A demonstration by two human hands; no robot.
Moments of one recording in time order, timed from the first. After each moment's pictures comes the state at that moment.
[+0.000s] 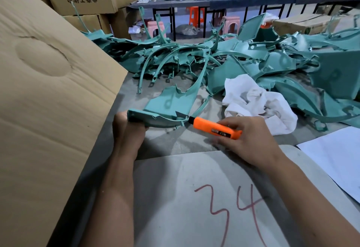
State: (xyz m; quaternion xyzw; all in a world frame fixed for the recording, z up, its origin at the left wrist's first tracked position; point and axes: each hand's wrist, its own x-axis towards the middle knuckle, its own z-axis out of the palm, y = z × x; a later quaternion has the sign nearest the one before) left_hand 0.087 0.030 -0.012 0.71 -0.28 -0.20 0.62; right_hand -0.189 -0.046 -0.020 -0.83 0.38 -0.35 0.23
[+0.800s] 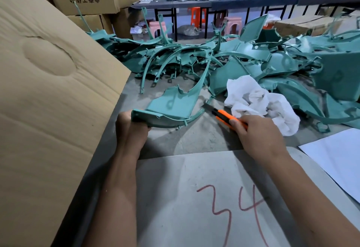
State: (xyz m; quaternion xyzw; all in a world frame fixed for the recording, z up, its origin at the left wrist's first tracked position) left_hand 0.078 0.033 -0.003 0.70 -0.29 -0.20 0.62; right_hand -0.187 -0.057 -0.017 -0.78 0.58 -0.22 0.08
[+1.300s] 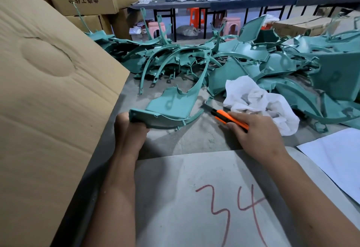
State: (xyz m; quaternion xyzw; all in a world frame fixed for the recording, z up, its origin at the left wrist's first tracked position) left_hand 0.086 0.031 -0.012 0.73 -0.27 -0.20 0.60; right_hand -0.193 -0.060 -0.022 -0.81 0.49 -0.31 0.09
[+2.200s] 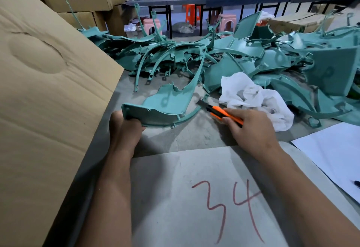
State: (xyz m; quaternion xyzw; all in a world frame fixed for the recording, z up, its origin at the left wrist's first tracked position) left_hand 0.091 0.025 -0.021 0.73 -0.26 -0.19 0.61; right_hand -0.193 -0.066 -0.027 -0.81 0.49 -0.32 0.09
